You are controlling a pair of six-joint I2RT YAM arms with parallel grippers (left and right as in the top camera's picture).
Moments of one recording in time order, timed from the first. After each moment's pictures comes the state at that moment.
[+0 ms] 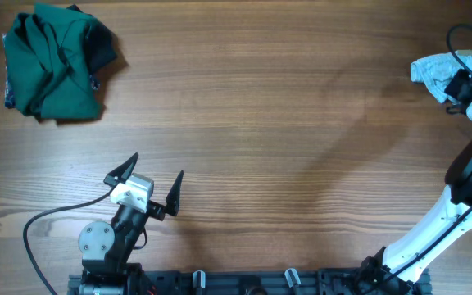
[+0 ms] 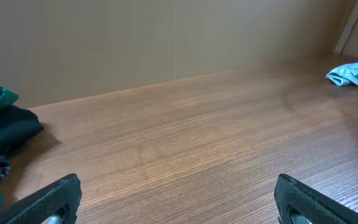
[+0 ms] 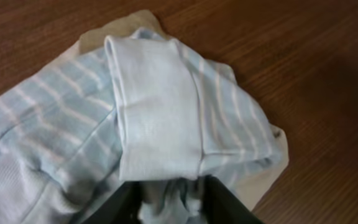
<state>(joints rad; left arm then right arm) -0.04 0.01 0.05 -0.13 0.34 0.06 -0.56 2.21 1.48 -0.08 0.09 -0.02</state>
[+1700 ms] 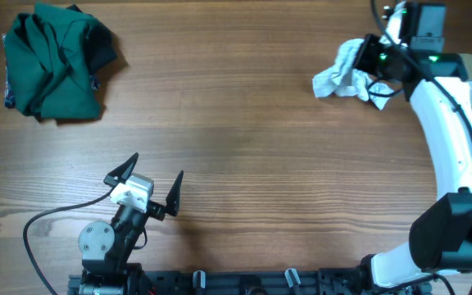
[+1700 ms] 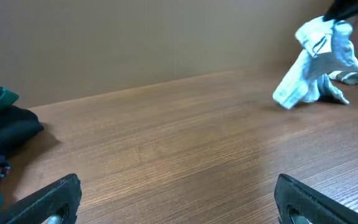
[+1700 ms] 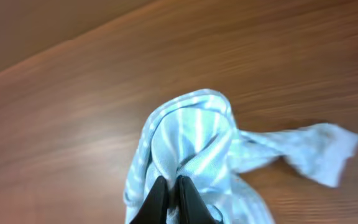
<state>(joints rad) -0.04 0.01 0.05 -0.13 0.34 0.06 -0.02 1.71 1.48 -0.66 -0.19 0.30</state>
